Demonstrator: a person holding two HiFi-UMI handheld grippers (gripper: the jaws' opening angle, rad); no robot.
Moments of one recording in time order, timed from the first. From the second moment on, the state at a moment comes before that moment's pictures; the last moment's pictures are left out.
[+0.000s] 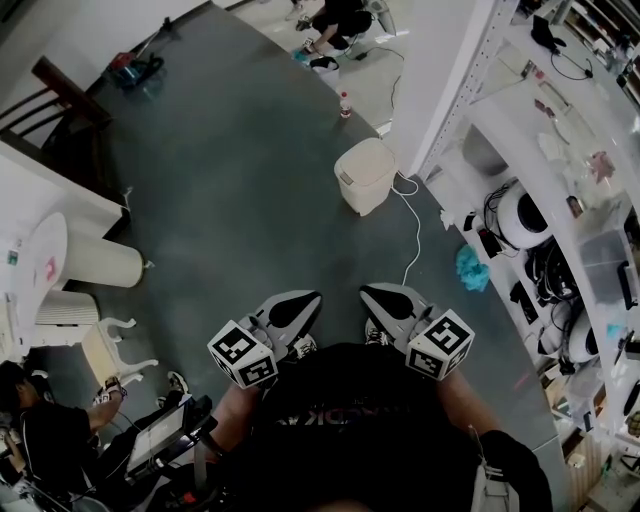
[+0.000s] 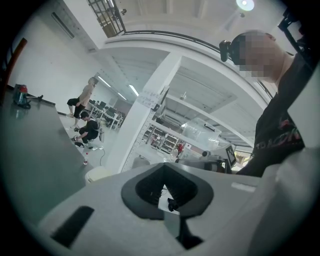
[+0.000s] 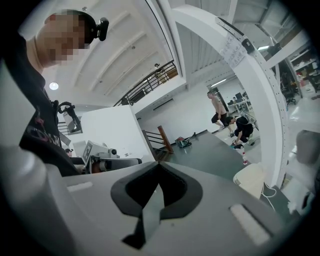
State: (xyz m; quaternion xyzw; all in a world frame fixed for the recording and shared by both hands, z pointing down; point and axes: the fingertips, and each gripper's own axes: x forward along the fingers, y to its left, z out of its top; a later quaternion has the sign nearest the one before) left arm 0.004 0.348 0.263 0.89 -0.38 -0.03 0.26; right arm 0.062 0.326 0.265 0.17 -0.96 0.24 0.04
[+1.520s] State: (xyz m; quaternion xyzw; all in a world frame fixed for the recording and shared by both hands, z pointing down) left arm 0.021 0.273 0.297 0.84 -0.44 -0.05 0.30; right arm 0.082 0.233 0.290 0.12 -0.95 0.27 0.08
